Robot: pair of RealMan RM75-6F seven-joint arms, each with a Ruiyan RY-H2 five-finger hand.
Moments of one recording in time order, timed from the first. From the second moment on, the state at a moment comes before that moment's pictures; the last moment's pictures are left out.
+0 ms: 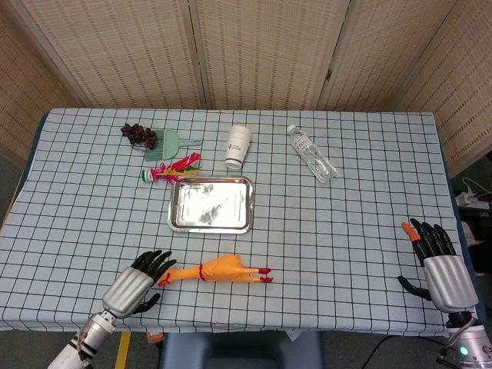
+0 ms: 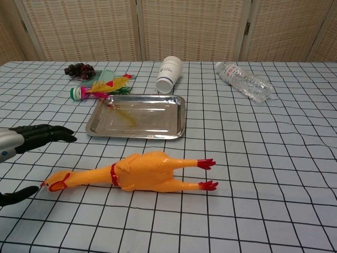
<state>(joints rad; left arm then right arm) -0.33 -1.36 0.03 -1.71 1.63 1.10 0.31 0.07 -1.11 0.01 -1.66 -1.59 1.49 -0.06</state>
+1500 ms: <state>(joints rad) -0.45 -1.68 -0.02 -1.40 1.52 1.16 0.35 0.08 -1.11 0.00 -1.66 -1.57 1.45 -0.07</state>
